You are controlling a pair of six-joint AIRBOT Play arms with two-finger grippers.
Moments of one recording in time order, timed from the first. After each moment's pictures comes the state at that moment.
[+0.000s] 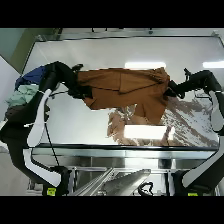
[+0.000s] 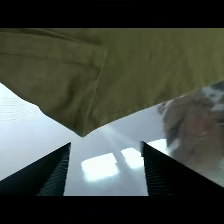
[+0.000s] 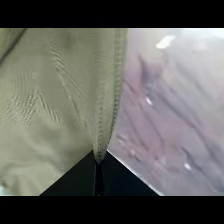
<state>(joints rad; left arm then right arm) -0.19 -1.75 1.63 -1.81 1.41 1.59 -0.23 -1.99 1.65 2.25 -1.24 -1.70</state>
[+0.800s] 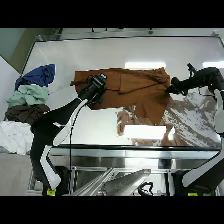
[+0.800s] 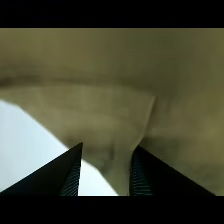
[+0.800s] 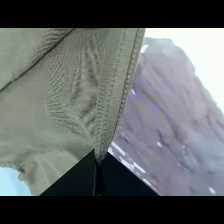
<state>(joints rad) -0.51 -1.94 1.67 -1.09 1.31 1.39 -0.24 -1.94 1.65 2.27 -1.27 -1.75</state>
